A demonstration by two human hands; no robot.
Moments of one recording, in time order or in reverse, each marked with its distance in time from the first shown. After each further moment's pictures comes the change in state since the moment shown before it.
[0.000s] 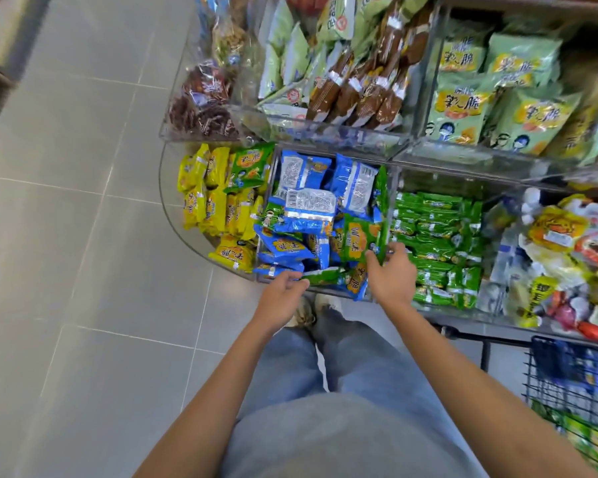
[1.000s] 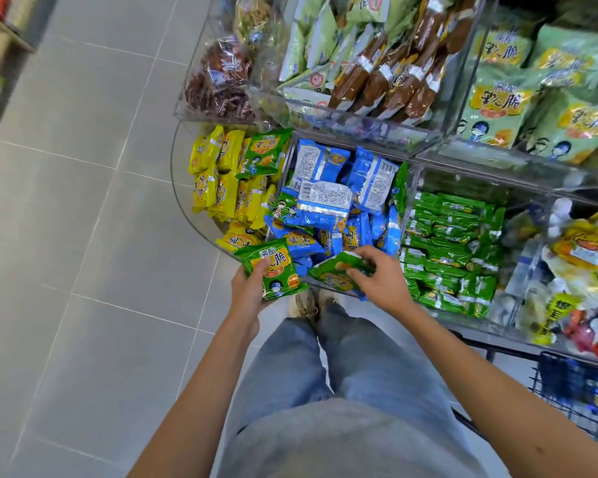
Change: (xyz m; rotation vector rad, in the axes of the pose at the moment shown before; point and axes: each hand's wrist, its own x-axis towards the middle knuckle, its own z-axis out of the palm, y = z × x) left_hand 0.010 -0.018 -0.027 -0.685 0.296 -0.138; right_hand 0.020 0.019 0.020 -0.053 -0.374 -0.502
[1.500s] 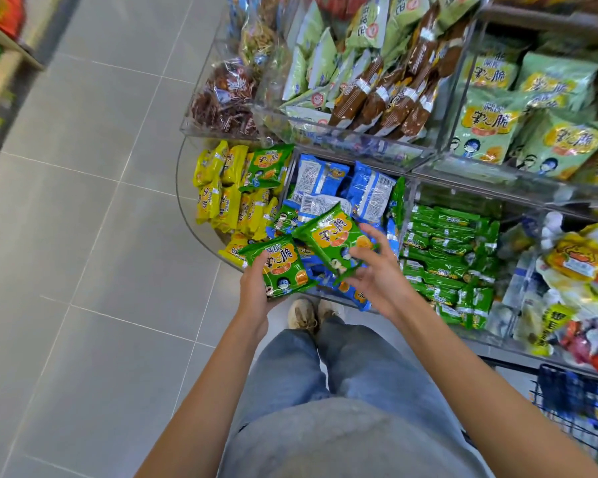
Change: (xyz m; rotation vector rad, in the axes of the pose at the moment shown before) left_hand -0.009 0.018 0.014 -0.135 -0.058 -0.042; right_hand -0.004 -0.069 -0.027 1.268 -0.088 0.424
